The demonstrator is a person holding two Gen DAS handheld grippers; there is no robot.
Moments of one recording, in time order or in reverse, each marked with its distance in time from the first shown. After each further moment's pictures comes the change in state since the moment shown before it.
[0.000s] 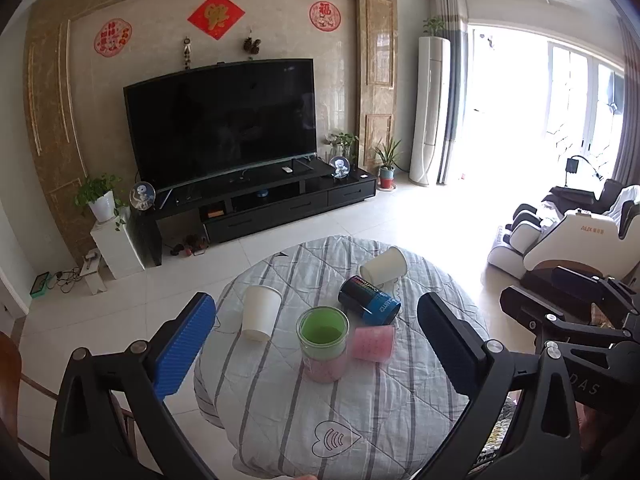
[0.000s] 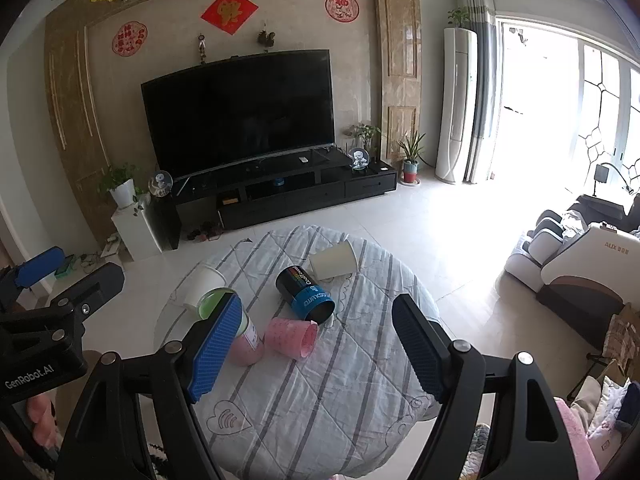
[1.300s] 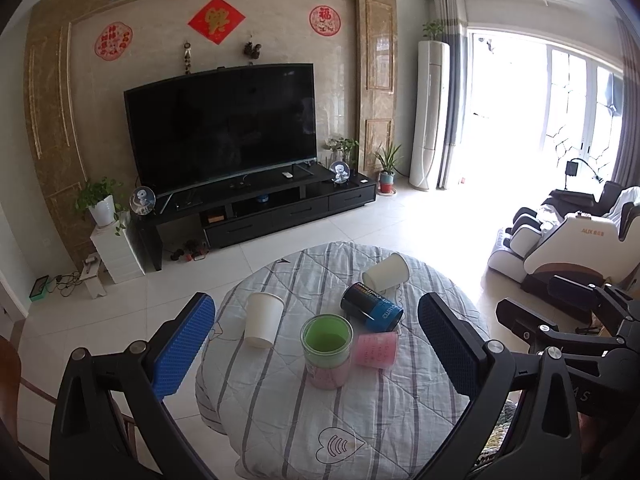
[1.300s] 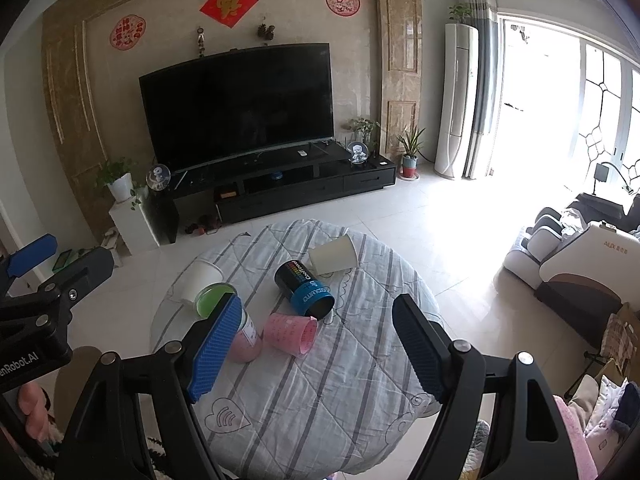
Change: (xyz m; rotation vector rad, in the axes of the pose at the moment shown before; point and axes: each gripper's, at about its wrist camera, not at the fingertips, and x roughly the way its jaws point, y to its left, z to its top) left arm 0.002 0.002 0.003 0.002 -0.017 -0.001; right arm 0.006 0.004 0.003 -0.007 0.024 -0.008
